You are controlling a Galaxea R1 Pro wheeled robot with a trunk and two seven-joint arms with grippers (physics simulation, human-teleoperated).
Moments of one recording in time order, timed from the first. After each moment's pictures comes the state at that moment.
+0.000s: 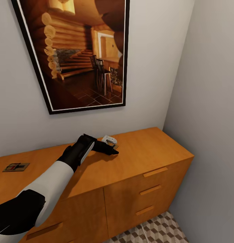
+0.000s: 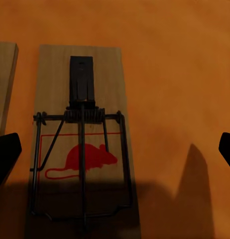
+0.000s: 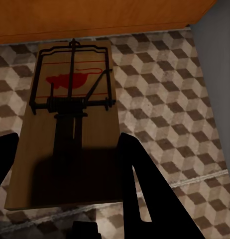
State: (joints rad) left arm -1.07 -0.07 -0.36 -0.72 -0.01 0.79 -0.56; right arm -0.28 0.02 -0.34 -0.01 0.56 -0.43 -0.18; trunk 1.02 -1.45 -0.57
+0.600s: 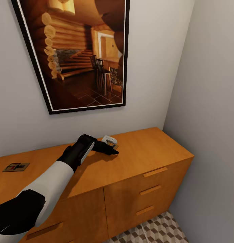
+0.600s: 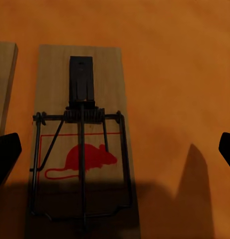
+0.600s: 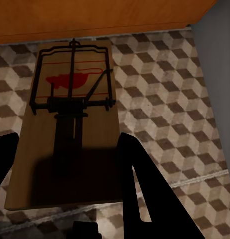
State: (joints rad) left arm -1.07 -0.07 -0.36 -0.72 -0.01 0.79 -0.56; right arm -0.28 0.02 -0.34 -0.01 0.56 -0.43 -0.18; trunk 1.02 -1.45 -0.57
